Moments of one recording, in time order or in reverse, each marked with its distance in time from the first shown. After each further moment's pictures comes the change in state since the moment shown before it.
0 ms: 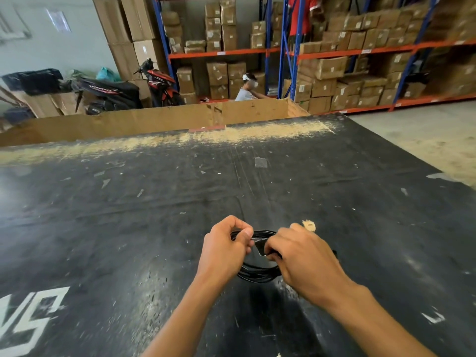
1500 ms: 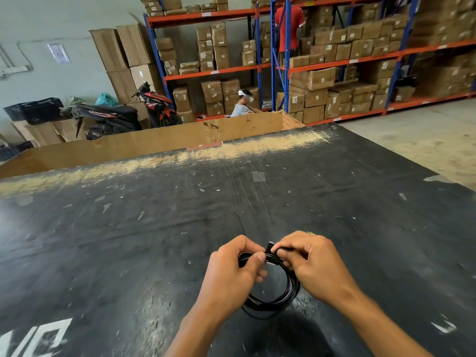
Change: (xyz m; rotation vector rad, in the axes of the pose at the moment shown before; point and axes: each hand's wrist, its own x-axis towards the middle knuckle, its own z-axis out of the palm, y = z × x) left_hand -0.018 0.016 -0.007 0.028 -0.149 0.143; right_hand 0.004 0.020 0.009 0.746 0.237 0.349
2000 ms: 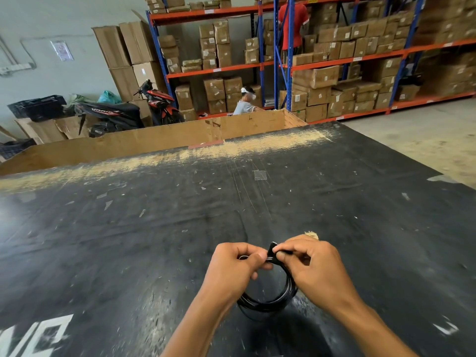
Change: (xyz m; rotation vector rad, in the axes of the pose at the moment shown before) left_hand 0.007 0.009 0.003 -0.144 -0.048 -0.231; right_hand -0.011 -0.002 0.003 -0.030 0.102 -0.011
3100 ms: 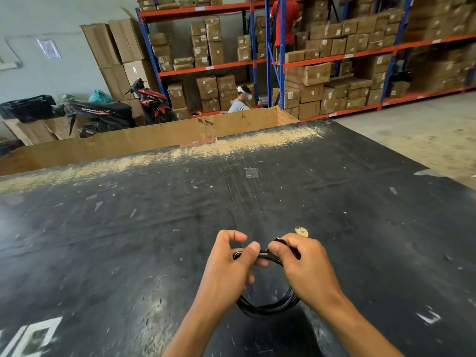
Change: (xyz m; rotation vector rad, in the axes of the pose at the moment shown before) left_hand -0.010 -0.003 0.012 -0.063 0.018 0.092; right_hand -0.003 0.000 0.000 -0.011 0.010 0.124
